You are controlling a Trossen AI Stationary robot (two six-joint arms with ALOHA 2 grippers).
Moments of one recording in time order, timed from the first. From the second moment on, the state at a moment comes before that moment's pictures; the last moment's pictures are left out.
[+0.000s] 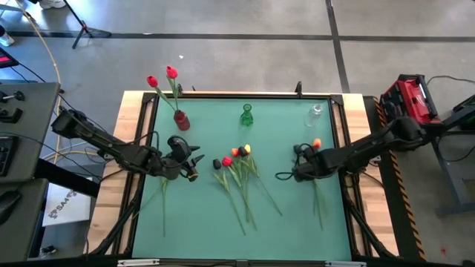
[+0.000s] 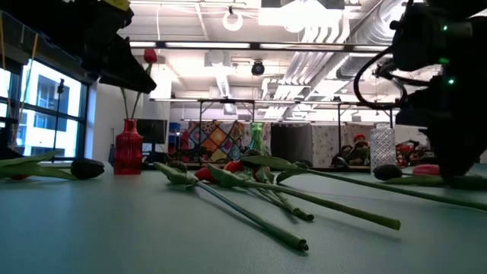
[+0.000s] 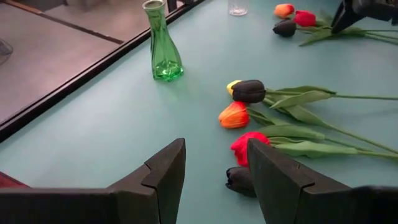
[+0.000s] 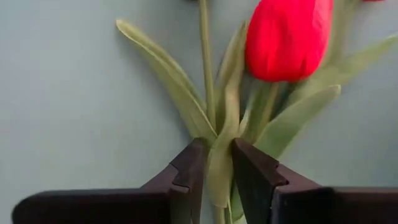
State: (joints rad) left arm -0.38 1.05 0.54 -0.22 -0.84 -0.52; right arm 0.27 1.33 0.61 -0.88 0.20 1.52
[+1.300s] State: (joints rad) left arm -0.38 1.05 0.54 -0.20 -0.86 -0.51; right arm 0.17 1.33 0.61 -0.89 0.22 1.38
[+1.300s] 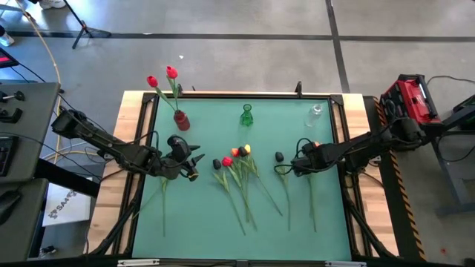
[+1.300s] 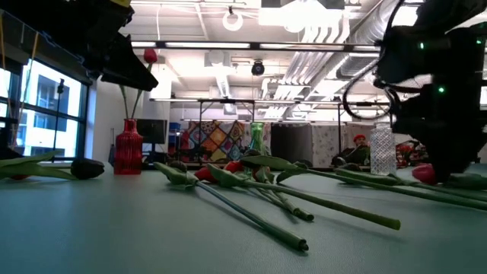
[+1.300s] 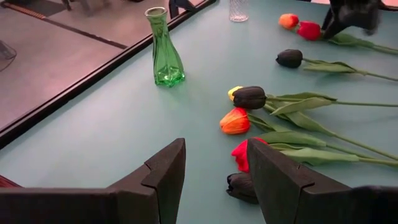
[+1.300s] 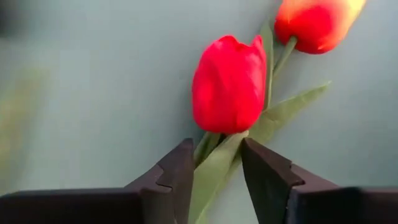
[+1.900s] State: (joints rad) left arm -0.38 1.05 0.54 -0.20 -0.86 -0.51; right arm 0.22 1.33 0.70 -0.77 0.25 1.29
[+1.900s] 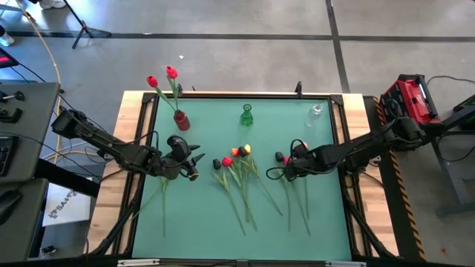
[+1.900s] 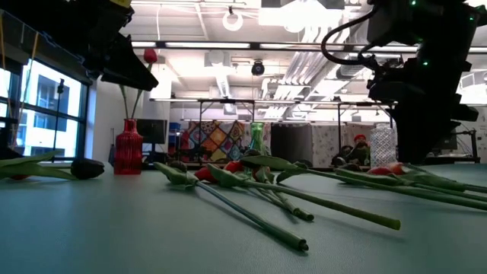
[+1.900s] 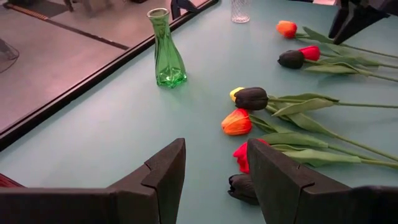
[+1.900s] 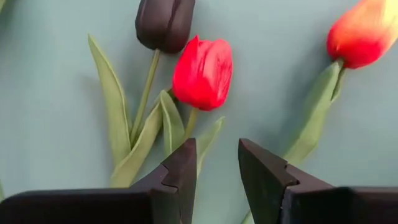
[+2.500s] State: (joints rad) left arm -0.38 1.05 0.54 -0.21 -0.85 -0.52; right arm 0.19 1.46 0.68 -0.62 0.24 1.20
